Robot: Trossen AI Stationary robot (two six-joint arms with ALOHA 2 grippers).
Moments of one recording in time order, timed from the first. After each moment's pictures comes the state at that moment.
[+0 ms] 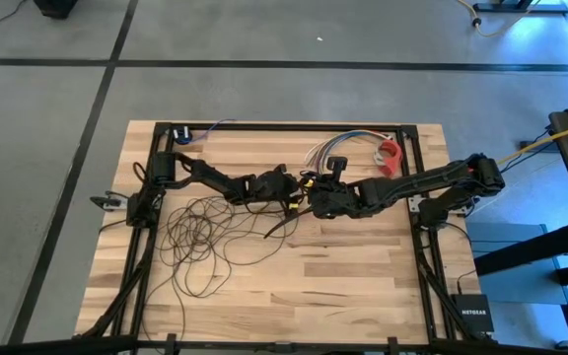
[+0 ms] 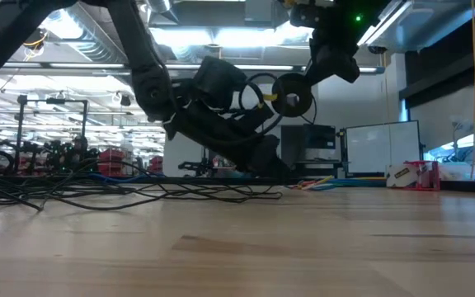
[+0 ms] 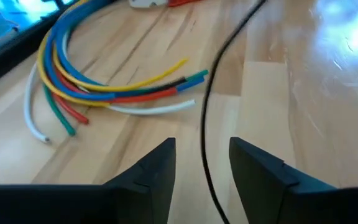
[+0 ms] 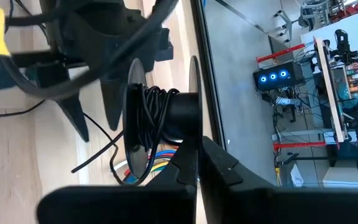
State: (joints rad) left arm 0.17 2.12 1.01 0.68 -0.16 0.06; right arm 0.14 1.52 1.13 -0.62 0.82 -0.14
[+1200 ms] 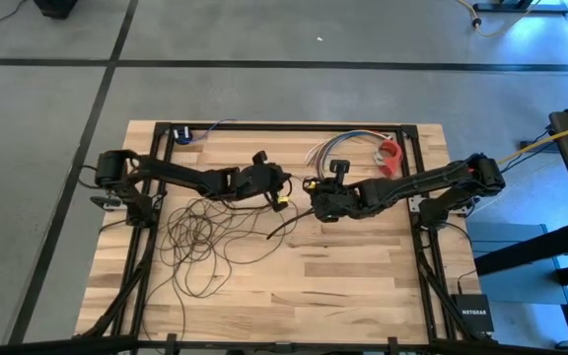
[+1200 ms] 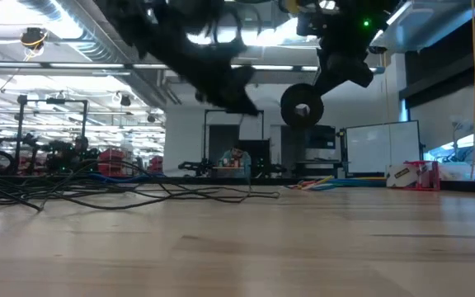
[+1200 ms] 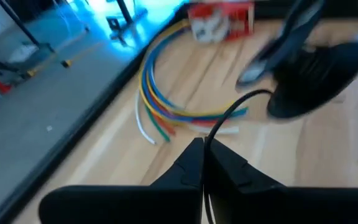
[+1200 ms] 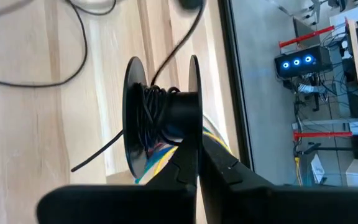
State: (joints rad) left arm 0.08 1.67 0.97 0.23 -0.46 0.02; right arm 0.14 1.52 1.11 -0.70 0.74 -0.05
